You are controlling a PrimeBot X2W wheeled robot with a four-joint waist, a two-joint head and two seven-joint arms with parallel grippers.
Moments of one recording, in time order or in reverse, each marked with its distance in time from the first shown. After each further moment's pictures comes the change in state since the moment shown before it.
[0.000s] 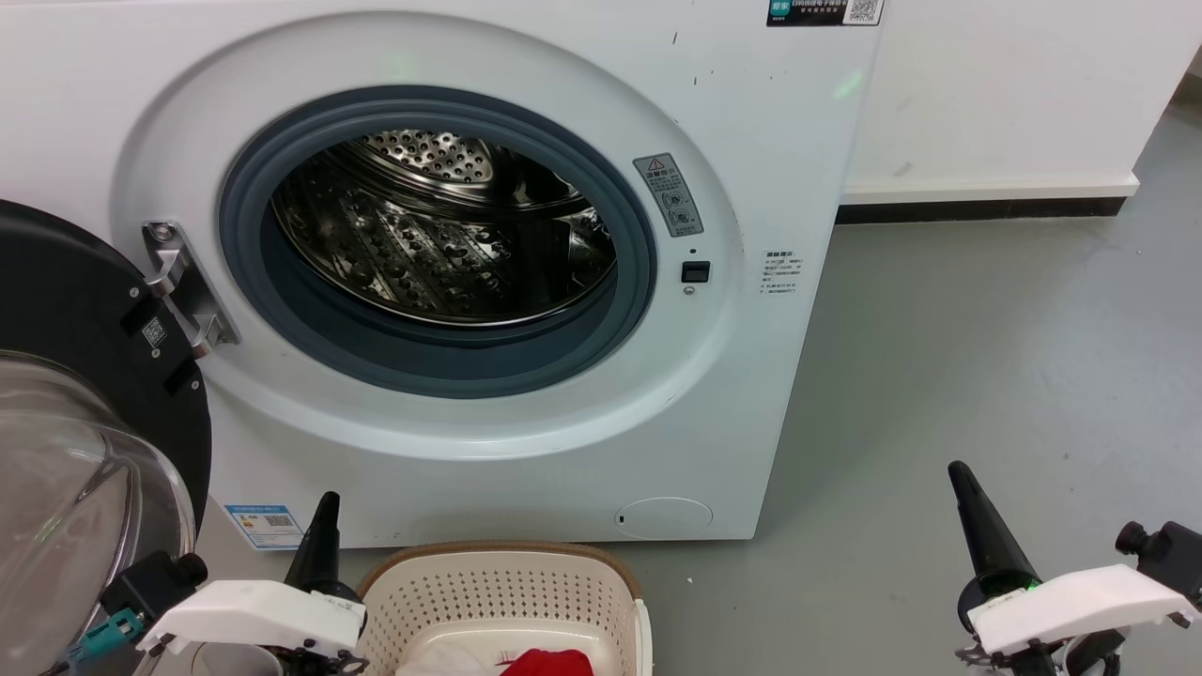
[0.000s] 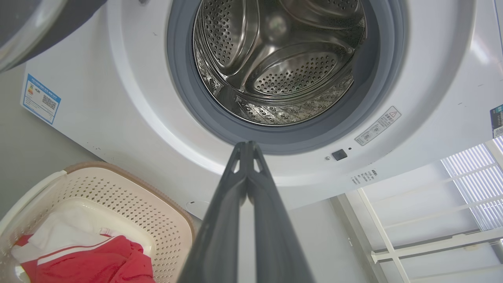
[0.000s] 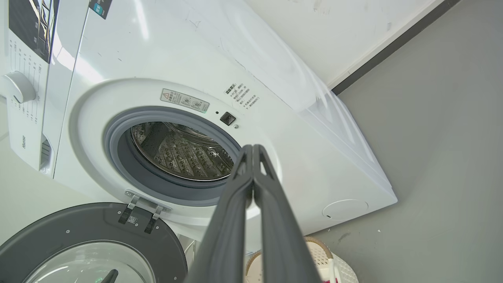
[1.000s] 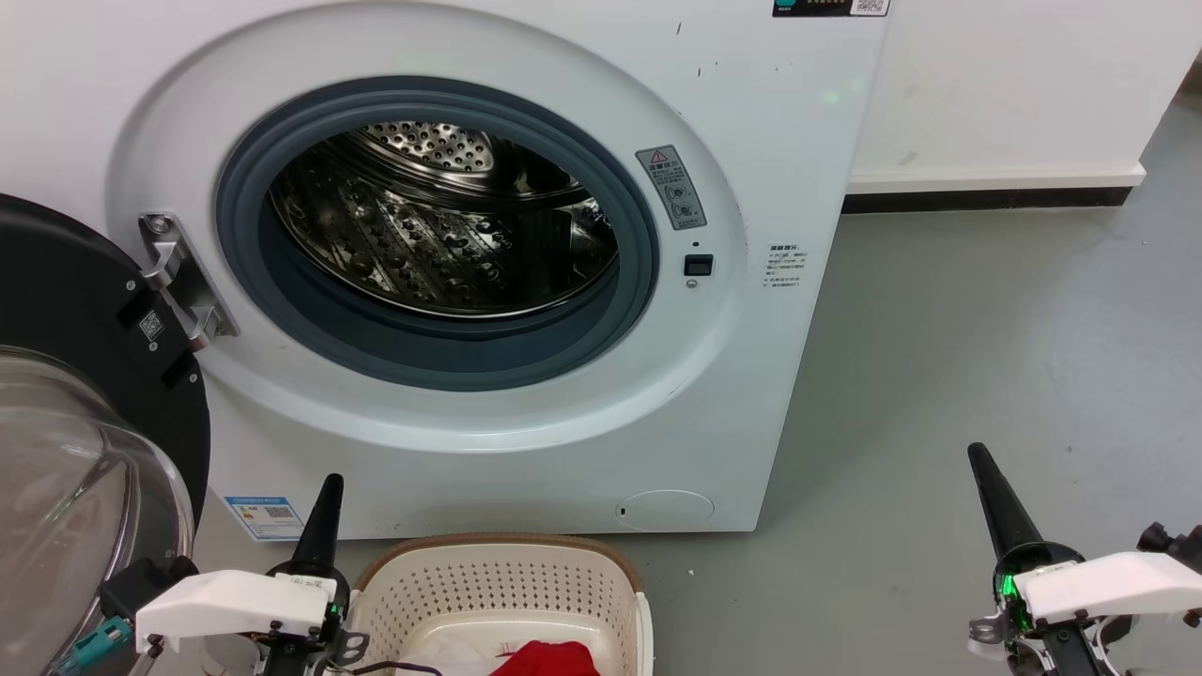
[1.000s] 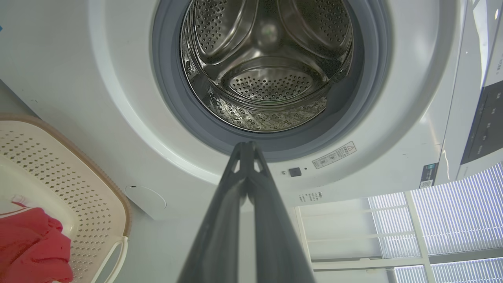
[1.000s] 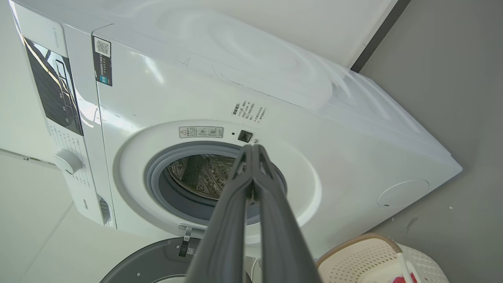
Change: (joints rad) left arm -0.040 -0.042 0.062 0.042 -0.287 -0.065 0.054; right arm -0.054 -0.002 -0.035 0.060 0.342 0.000 0.026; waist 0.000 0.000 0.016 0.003
